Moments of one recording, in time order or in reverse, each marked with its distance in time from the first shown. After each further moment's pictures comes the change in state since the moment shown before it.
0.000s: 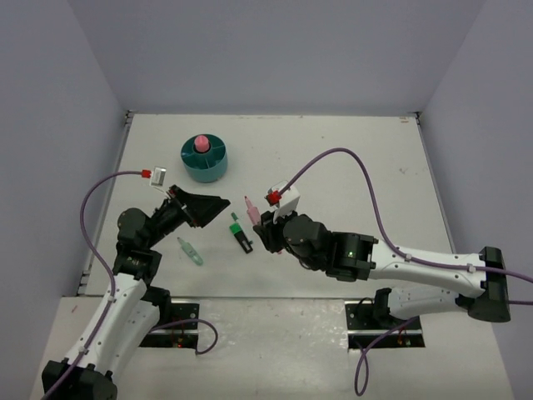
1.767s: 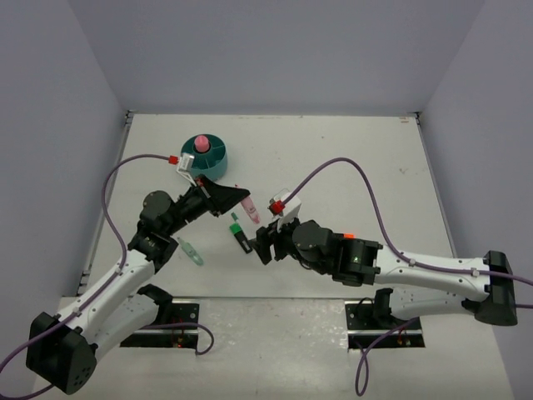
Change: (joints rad) left arm -0.274 0.249 0.126 0.072 -0.197 0.037; right arm -0.009 -0.064 -0.118 0.082 -0.111 -0.050
